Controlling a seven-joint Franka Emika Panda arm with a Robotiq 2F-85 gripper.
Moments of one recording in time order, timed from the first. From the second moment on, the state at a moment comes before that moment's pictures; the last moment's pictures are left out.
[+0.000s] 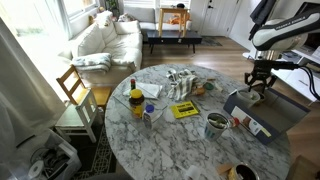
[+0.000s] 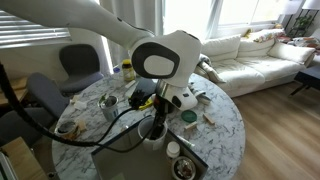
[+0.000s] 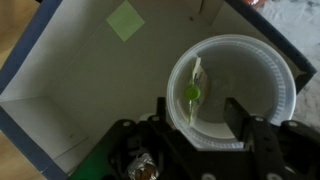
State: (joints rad) arm -0.32 0.39 -0.32 -1.82 0.09 1.89 0.37
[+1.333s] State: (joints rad) arm -0.33 0.48 -0.31 -1.75 0.14 1.87 0.28
